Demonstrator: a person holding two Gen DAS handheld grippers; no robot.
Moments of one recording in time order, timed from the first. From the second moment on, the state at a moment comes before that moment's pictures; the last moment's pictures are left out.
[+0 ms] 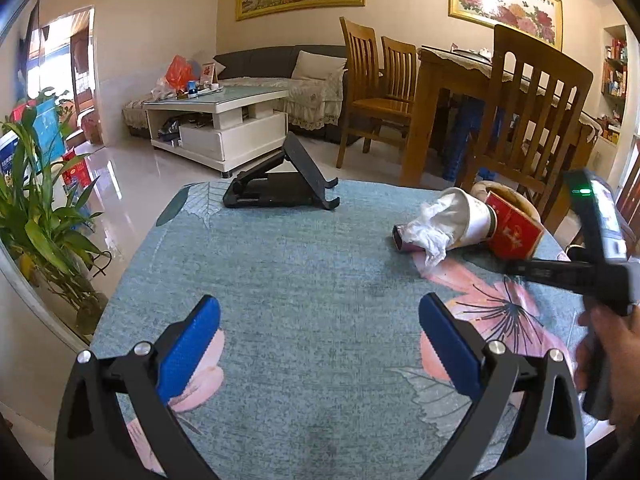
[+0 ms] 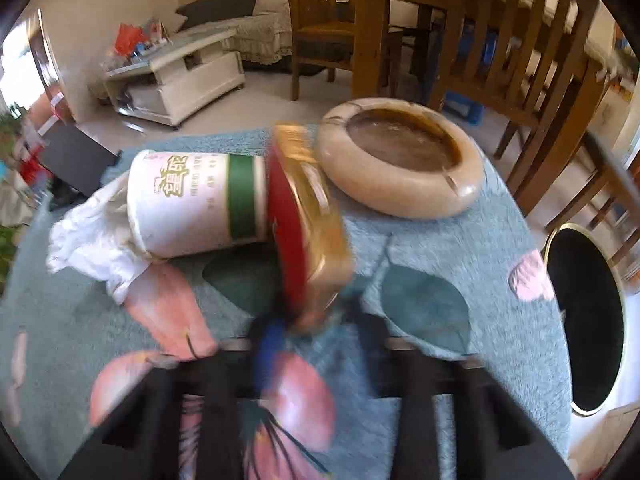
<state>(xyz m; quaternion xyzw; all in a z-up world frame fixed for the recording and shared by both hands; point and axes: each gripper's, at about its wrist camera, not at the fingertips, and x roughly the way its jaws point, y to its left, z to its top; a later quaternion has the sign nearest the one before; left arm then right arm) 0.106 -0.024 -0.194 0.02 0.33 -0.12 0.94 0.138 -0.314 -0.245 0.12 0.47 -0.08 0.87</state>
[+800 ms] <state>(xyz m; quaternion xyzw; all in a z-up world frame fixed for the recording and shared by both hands) 0.233 -0.140 -0.220 0.11 0.38 -0.31 0.86 0.045 -0.383 -0.227 0.18 0.39 0.03 0.90</state>
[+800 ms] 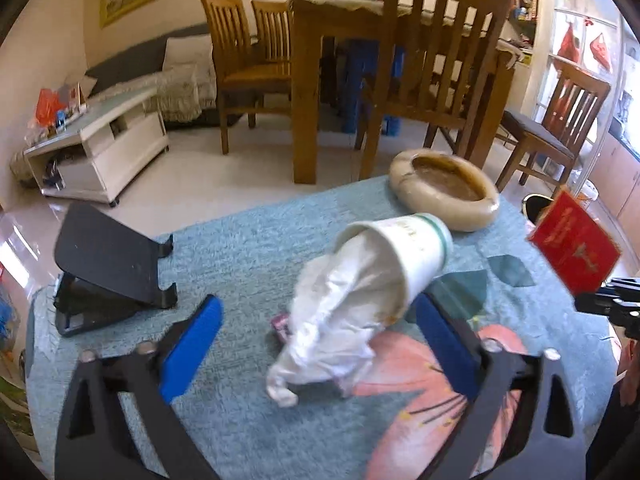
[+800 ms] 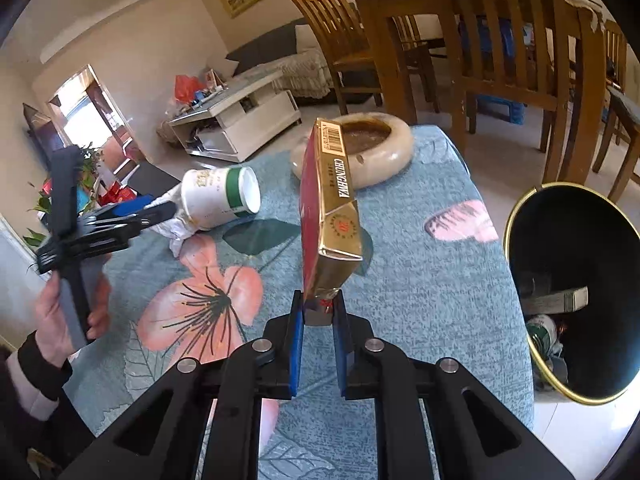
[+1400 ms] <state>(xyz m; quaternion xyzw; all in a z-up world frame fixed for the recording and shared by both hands) 0.198 -0.104 -0.202 0.05 0.37 -0.30 0.88 0.045 -0.386 -0.238 0.19 0.40 0.04 0.90</state>
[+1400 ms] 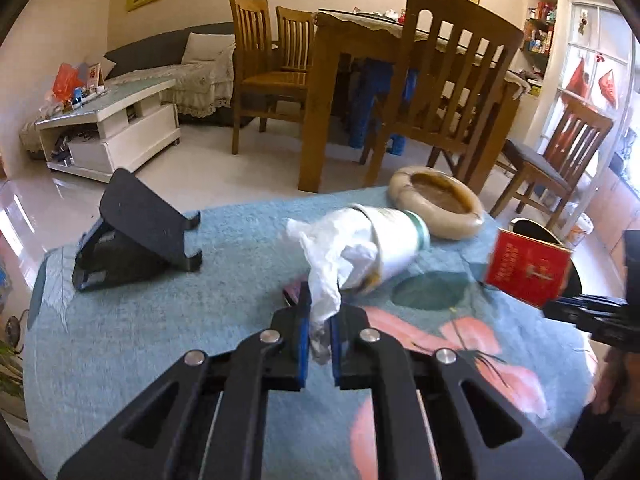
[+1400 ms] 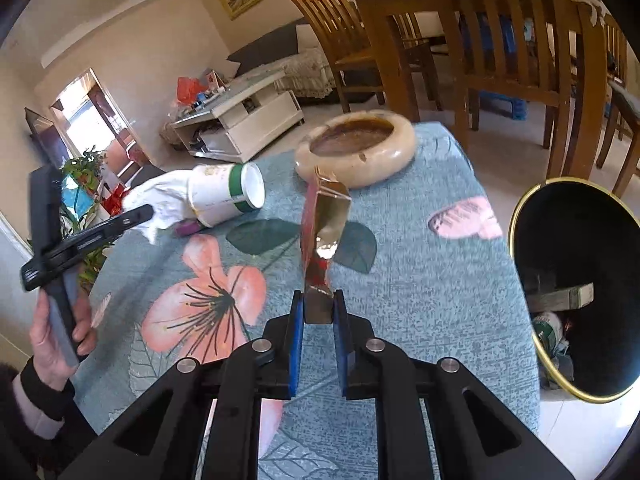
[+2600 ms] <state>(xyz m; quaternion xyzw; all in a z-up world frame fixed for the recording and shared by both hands) 0.054 -0.132 -0.147 0.07 0.32 -0.40 0.86 -0.032 -0.422 -0.200 0.23 0.31 0.01 0.92</state>
